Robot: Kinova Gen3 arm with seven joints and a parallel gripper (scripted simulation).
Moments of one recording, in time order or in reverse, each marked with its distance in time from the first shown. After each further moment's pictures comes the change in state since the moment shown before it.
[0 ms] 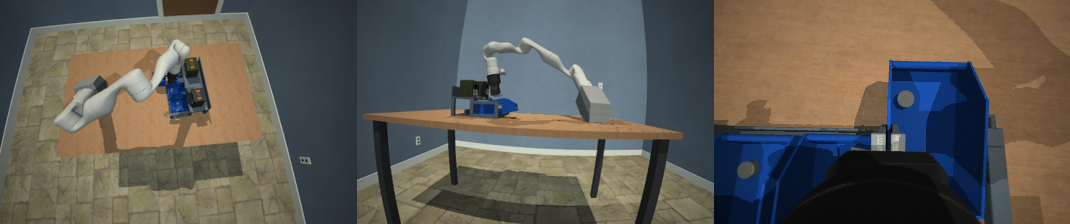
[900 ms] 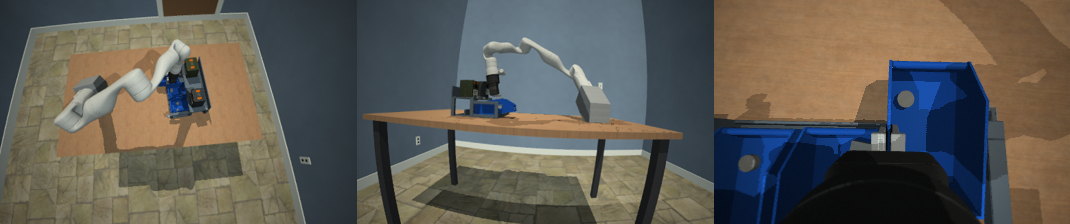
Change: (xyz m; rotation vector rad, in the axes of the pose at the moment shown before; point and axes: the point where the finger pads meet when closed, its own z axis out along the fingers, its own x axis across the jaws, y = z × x) arm 0.000 0.008 0.000 -0.020 0.000 0.000
